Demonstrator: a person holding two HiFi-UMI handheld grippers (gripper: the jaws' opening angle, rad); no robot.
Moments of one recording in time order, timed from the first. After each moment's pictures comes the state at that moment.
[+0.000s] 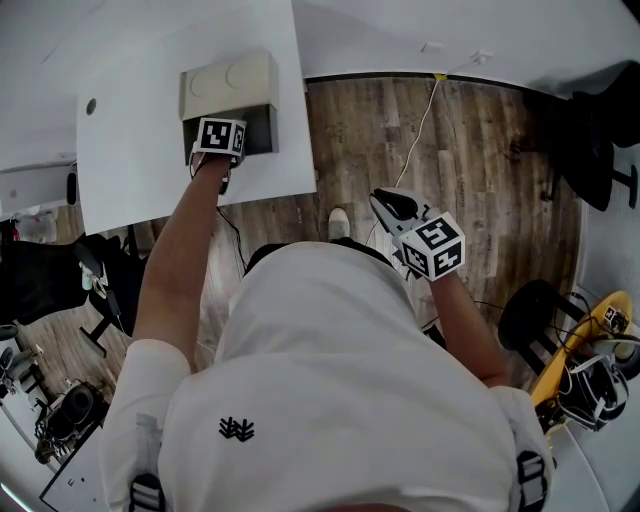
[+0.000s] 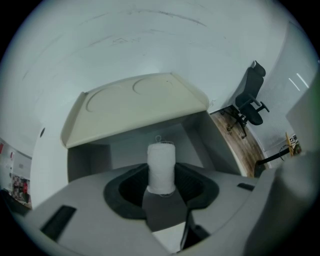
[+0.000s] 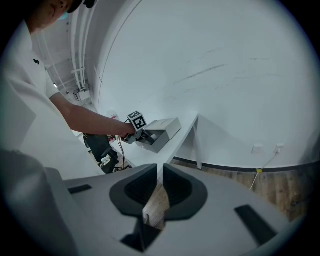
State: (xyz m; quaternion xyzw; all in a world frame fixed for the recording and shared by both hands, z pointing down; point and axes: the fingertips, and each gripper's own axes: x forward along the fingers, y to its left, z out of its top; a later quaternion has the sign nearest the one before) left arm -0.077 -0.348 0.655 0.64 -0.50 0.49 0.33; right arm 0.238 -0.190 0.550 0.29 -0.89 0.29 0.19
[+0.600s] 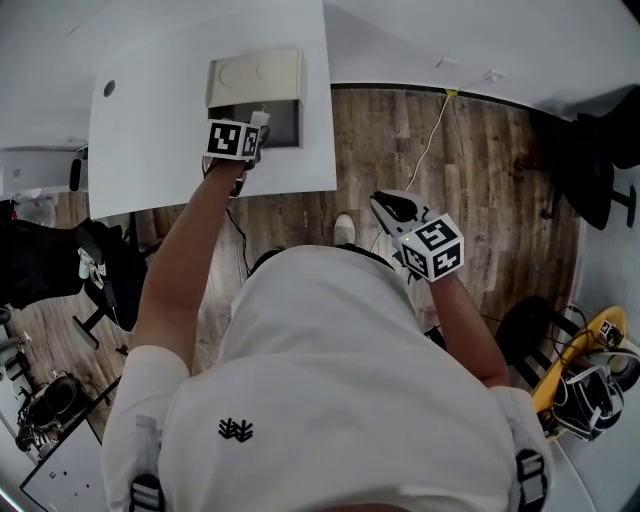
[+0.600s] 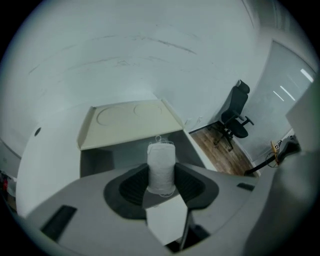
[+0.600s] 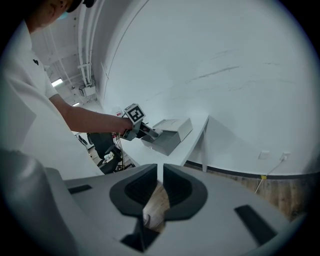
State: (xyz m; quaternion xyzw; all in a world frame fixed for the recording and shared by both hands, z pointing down) left arm -0.059 -0.337 0.606 0.71 -0.48 0.40 0.32; right arm 0.196 -0.184 0.542 0.27 -0.90 0.26 0.20
